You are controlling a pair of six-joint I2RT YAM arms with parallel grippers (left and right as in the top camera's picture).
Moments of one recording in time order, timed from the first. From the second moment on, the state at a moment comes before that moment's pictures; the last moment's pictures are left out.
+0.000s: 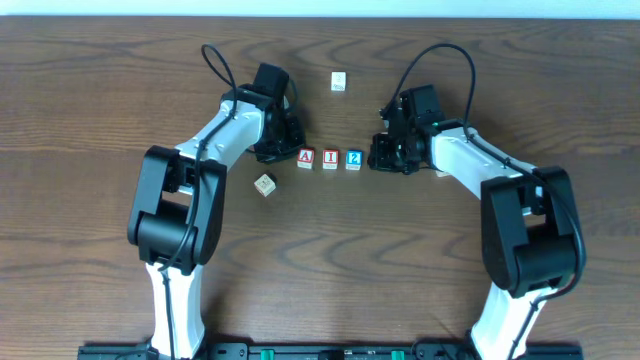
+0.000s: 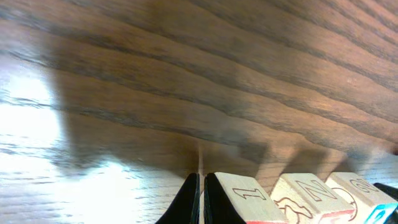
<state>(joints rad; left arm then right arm) -0.32 2.15 1.51 -0.71 0.32 -0.59 0.26 2.00 1.22 -0.43 -0.40 0.31</state>
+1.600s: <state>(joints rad) -0.38 2.15 1.51 -0.72 0.22 -0.75 0.31 2.00 1.23 -0.43 -0.37 0.33</state>
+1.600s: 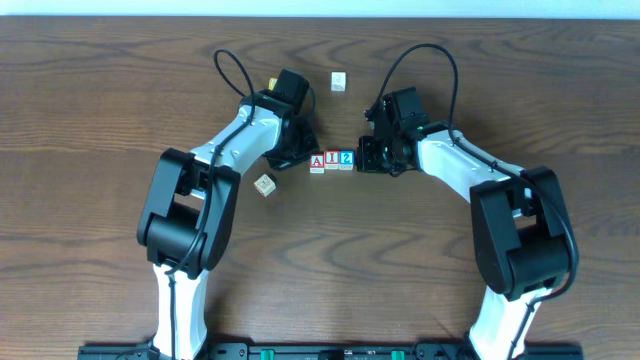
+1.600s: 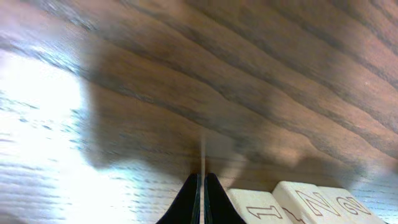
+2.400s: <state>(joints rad) -0.28 1.49 1.61 -1.07 0.04 -0.42 0.29 1.45 1.49 -1.04 -0.11 0.24</state>
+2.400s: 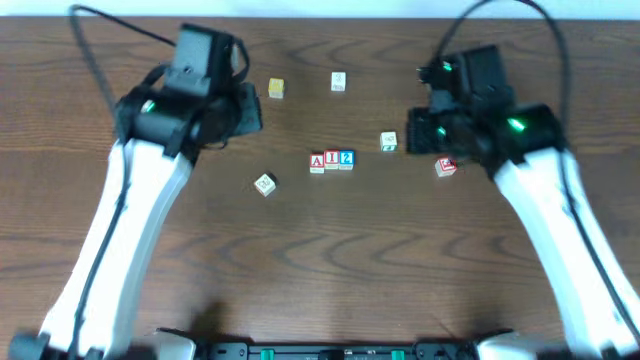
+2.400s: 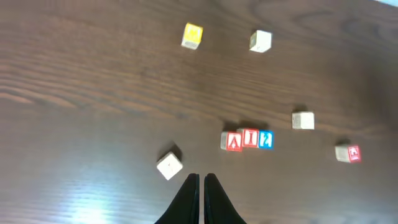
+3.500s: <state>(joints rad) -0.28 0.90 1.07 -1.11 0.07 -0.36 0.40 0.82 1.16 -1.24 0.05 0.26</state>
